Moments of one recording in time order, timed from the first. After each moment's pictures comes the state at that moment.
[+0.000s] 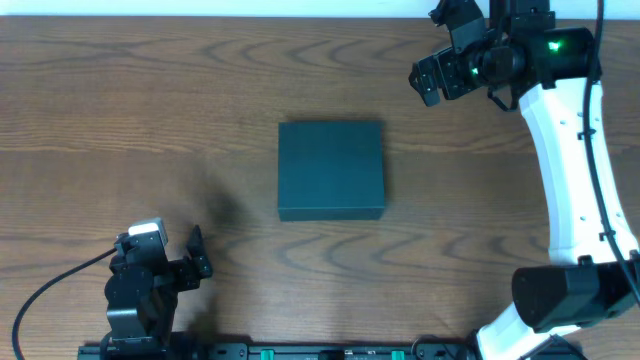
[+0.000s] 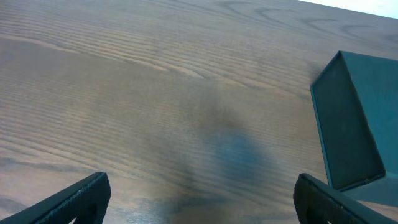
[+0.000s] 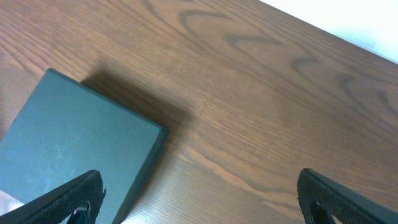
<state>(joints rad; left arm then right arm) 0.04 0.16 0.36 -0.72 -0.03 -0.15 0.13 1.81 1.98 -1.16 -0.21 -0.28</state>
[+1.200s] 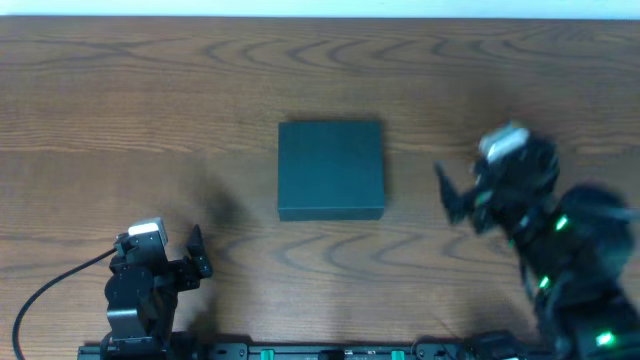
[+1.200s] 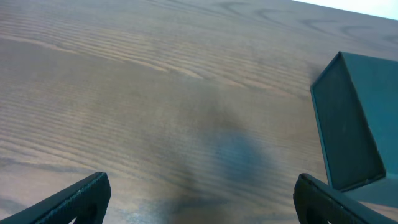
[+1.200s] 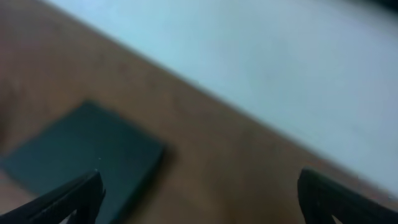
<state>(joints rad) 0.04 0.16 0.36 -0.72 -0.03 -0.15 0.20 0.69 0.93 -0.60 -0.14 -0.33</state>
